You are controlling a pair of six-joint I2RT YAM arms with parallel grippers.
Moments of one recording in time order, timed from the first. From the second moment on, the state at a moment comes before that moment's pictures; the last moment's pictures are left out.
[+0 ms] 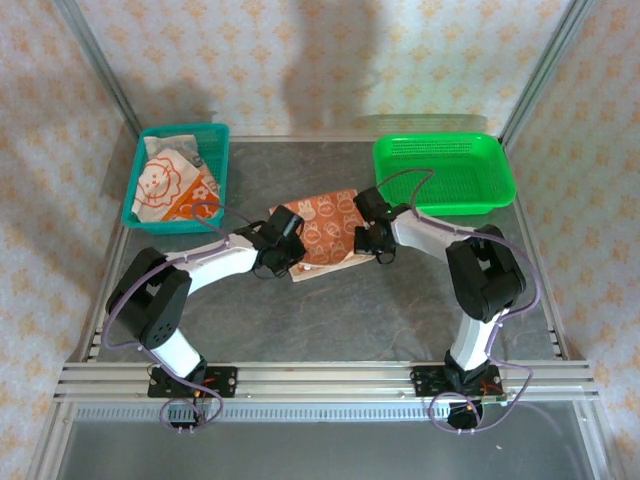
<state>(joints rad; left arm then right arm) -0.57 1.63 0.95 -0.39 -0.02 -1.15 0.53 1.79 1.14 -0.58 0.01 0.53</state>
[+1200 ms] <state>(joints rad) -0.24 1.95 1.75 -0.63 -0.08 -0.73 0.48 2.21 2.08 -0.71 0.09 0.58</state>
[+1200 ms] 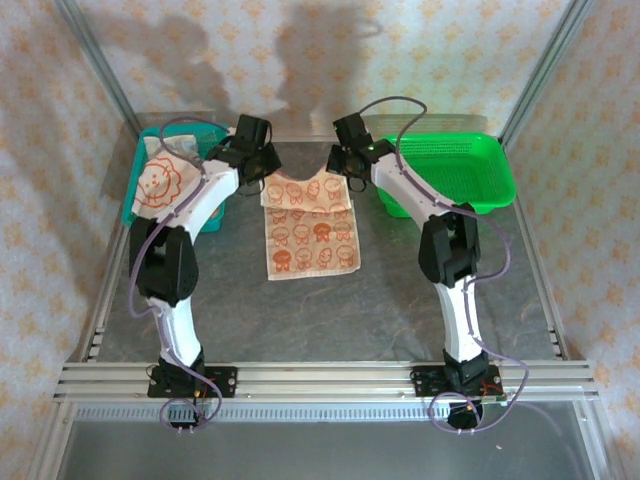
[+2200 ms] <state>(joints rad) -0.23 2.01 1.89 -0.65 0.00 -0.68 0.45 2.20 2.13 -0.76 0.07 0.53</state>
